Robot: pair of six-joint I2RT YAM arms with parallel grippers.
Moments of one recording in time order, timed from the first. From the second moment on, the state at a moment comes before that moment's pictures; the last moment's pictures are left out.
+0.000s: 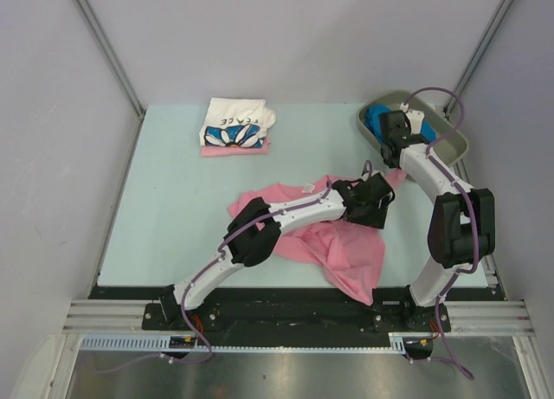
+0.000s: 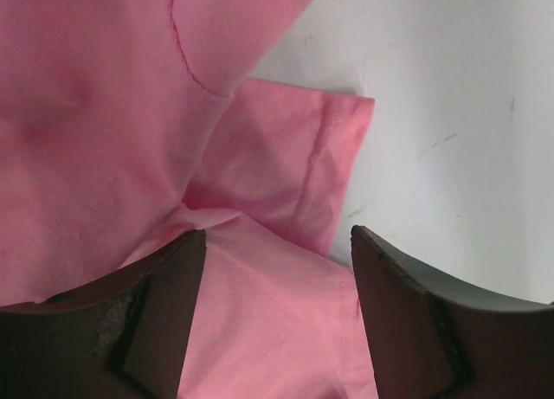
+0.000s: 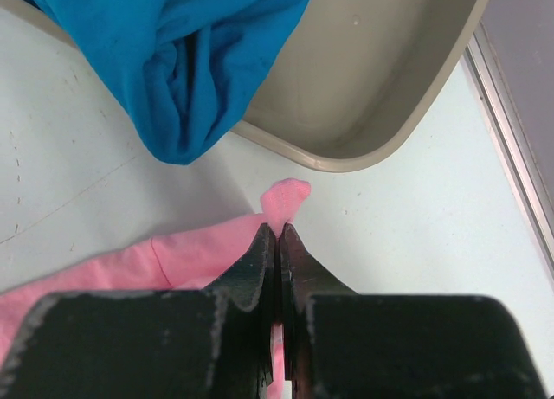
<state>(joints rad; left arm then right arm) -1.09 2.50 2.20 -0.66 -0.09 -0.74 0.17 1.72 1.36 -0.57 0.59 0.39</state>
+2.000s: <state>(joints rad) -0.33 1.49 1.82 -0.92 -0.06 -0.30 0.14 1.51 1.76 -0.51 0.30 0.41</state>
